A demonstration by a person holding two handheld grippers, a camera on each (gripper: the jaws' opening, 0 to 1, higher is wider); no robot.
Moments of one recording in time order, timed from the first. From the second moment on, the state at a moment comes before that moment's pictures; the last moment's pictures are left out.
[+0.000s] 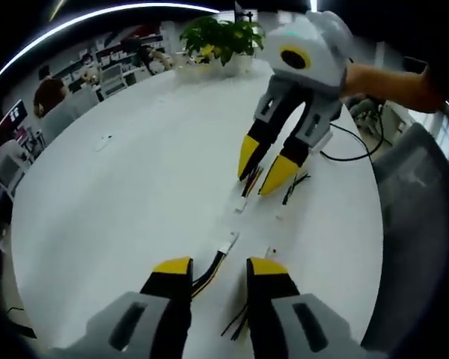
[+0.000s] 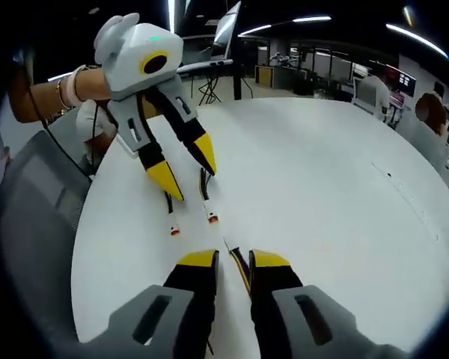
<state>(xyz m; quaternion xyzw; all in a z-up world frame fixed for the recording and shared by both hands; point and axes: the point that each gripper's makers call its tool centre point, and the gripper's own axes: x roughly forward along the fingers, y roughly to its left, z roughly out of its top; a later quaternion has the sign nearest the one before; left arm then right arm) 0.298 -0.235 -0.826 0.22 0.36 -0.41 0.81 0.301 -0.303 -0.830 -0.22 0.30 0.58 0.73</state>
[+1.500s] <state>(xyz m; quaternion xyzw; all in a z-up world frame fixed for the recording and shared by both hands) 0.304 -0.256 -0.846 0.21 0.30 -0.48 0.80 0.310 -0.296 -0.848 -0.23 0.29 0.61 0.70</state>
